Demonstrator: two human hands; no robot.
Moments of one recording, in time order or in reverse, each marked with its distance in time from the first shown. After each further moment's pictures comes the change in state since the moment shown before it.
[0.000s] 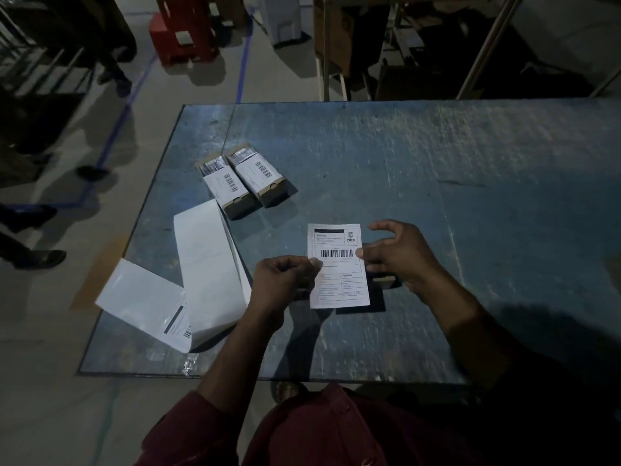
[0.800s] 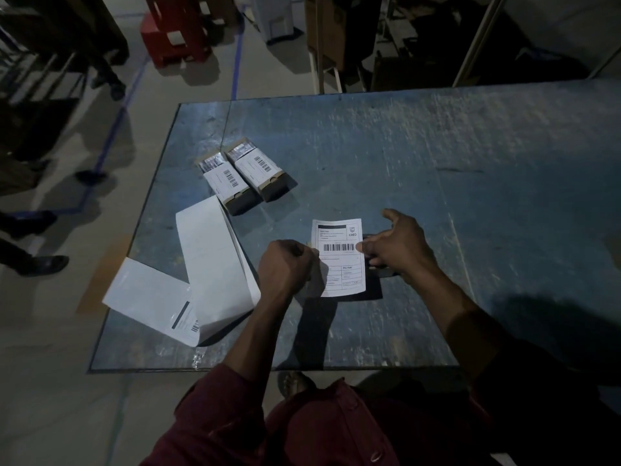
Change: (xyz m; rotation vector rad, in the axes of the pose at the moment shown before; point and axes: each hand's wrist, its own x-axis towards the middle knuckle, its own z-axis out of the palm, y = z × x) left_hand 0.019 0.002 0.005 0.649 0.189 0.133; right_hand -0.009 0.003 0.020 -0.232 0.213 0.003
